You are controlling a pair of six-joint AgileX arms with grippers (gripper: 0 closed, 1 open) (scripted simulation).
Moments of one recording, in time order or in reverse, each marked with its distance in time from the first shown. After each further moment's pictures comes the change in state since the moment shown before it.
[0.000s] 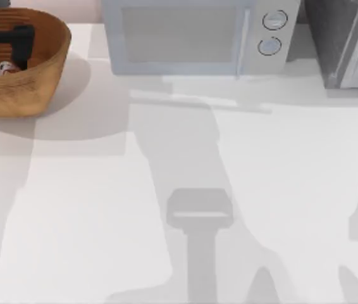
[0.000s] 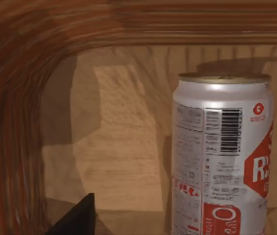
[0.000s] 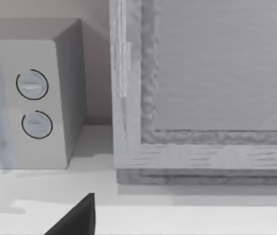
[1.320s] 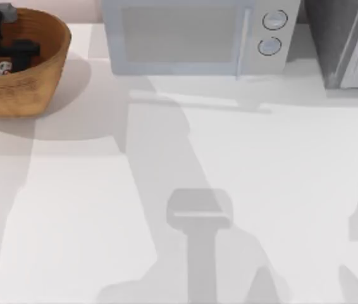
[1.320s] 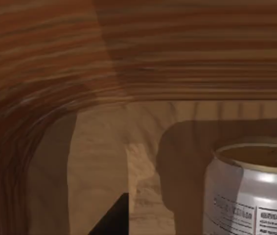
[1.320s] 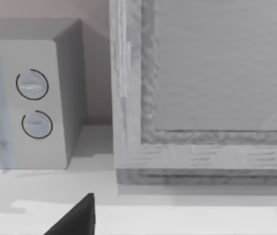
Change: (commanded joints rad) left arm -0.008 0.078 -0.093 0.168 0.000 -0.007; right arm 0.000 0.000 0.000 0.000 0.000 0.000
